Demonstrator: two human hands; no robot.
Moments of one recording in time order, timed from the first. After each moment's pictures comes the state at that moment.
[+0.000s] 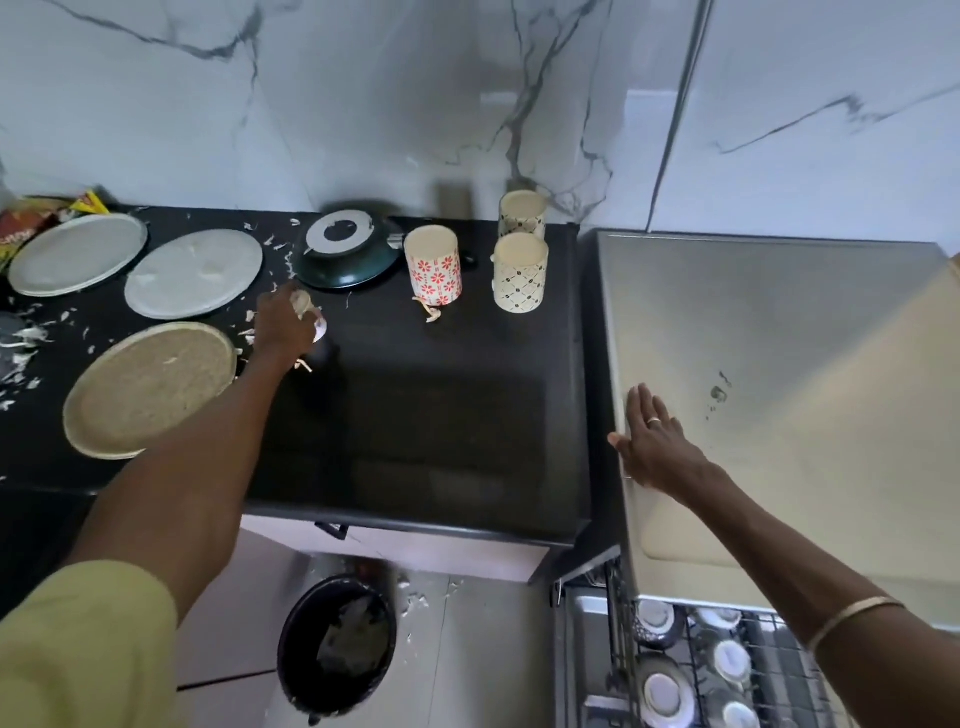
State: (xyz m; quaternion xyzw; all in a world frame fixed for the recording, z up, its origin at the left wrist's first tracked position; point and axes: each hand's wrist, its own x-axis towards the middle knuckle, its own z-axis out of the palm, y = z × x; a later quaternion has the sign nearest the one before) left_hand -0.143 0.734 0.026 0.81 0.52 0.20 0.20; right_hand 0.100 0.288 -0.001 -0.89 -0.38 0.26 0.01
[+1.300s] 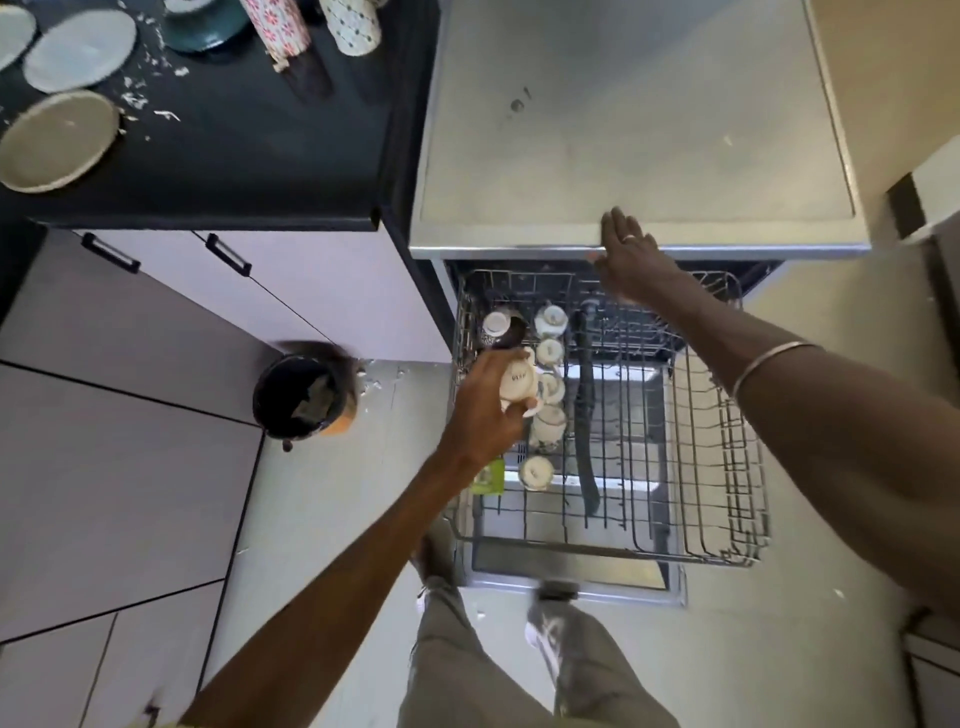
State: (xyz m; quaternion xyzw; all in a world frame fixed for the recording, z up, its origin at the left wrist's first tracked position) left_hand -0.161 -0.014 -0.012 0.84 0.28 0.16 0.44; right_hand 0.118 -0.049 0.005 -0.87 -0.44 0.23 0.04
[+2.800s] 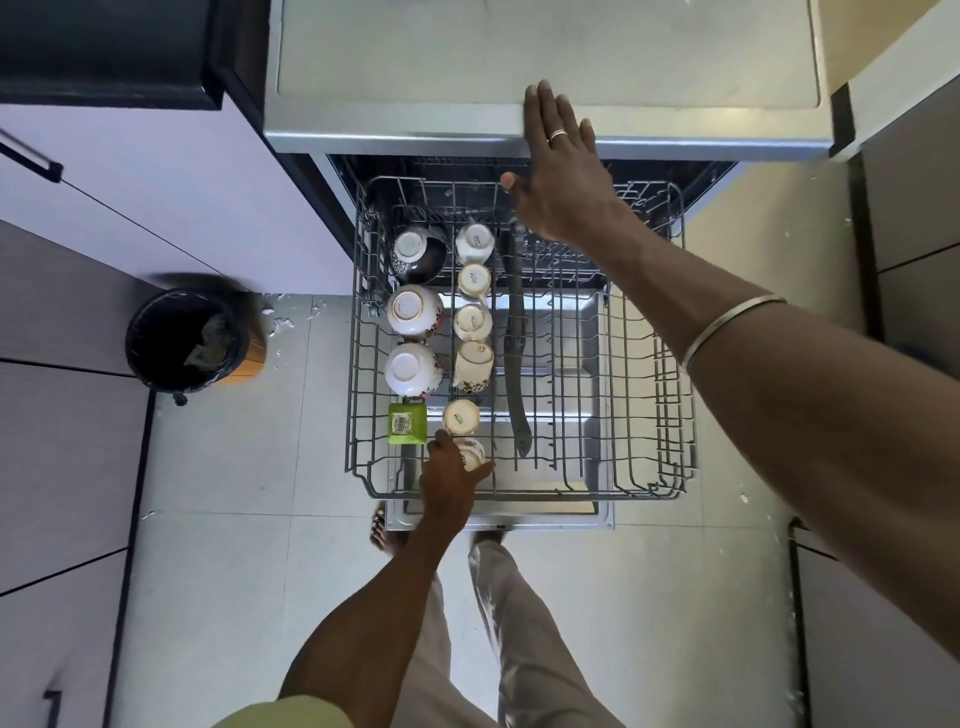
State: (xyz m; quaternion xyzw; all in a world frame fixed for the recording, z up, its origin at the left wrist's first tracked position) left_hand -0.206 -0.149 -0.224 0.76 0.52 -0.12 0.37; right_hand 0.116 -0.060 -0.032 -0.88 -0.45 0.14 0.08
